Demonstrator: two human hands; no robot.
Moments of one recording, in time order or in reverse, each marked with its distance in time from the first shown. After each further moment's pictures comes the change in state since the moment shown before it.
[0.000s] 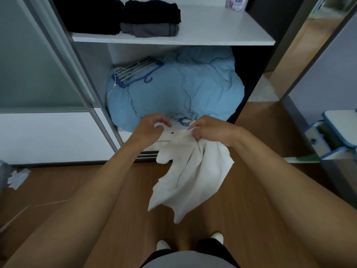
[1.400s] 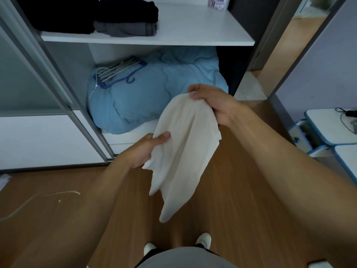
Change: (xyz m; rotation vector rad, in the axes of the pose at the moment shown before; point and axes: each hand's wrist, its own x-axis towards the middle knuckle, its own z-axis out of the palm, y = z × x) left_hand -0.002 0.012 0.069 -0.677 -0.434 -0.380; right_hand 0.001 0.017 -0.092 0.801 0.154 -0.111
